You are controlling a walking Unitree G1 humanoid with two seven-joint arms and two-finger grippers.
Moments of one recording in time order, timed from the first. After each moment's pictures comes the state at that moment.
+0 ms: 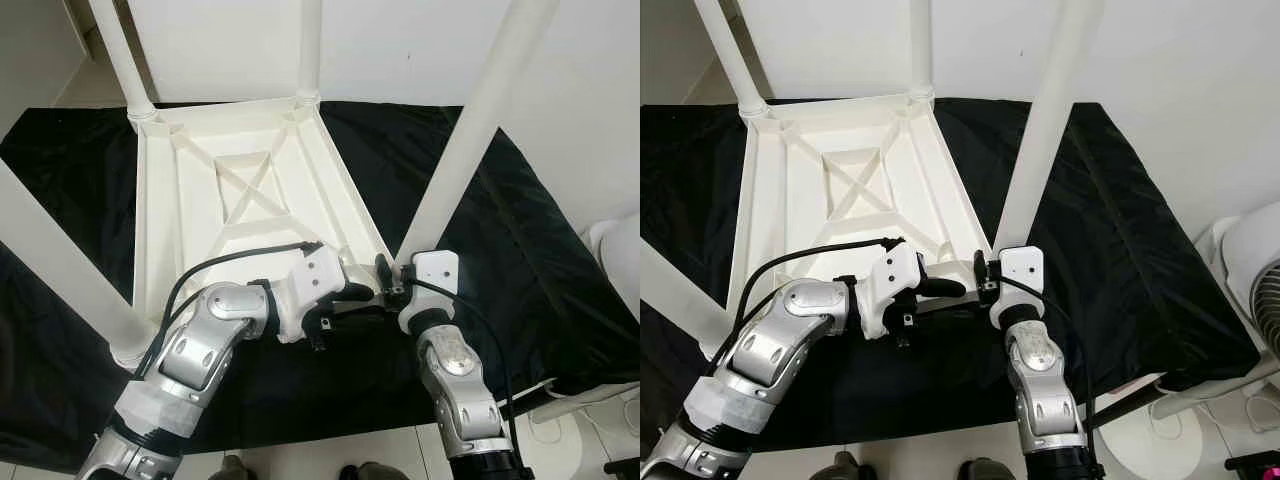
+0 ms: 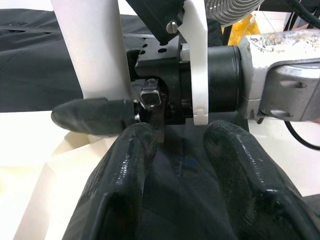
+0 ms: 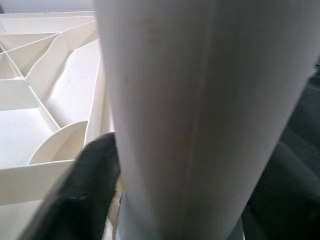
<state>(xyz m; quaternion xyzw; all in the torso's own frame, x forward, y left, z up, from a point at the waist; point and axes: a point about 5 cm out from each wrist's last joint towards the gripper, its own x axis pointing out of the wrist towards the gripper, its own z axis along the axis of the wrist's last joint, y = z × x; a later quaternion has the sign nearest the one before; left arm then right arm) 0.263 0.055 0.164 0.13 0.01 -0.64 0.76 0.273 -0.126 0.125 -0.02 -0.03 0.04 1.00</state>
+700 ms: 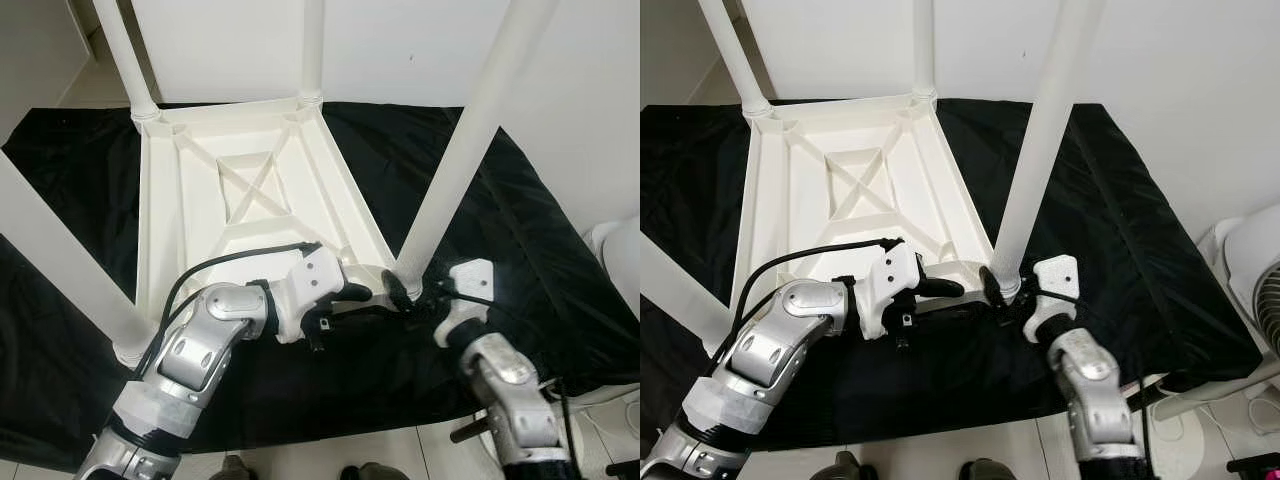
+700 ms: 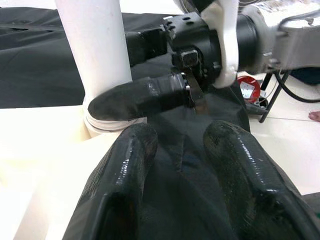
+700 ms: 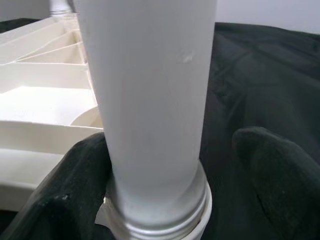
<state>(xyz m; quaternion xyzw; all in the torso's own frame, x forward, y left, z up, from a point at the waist) 0.263 0.056 0.163 0.13 0.01 -0.64 0.76 0.268 -0.173 0.128 -0.04 -0.03 0.21 0.98</state>
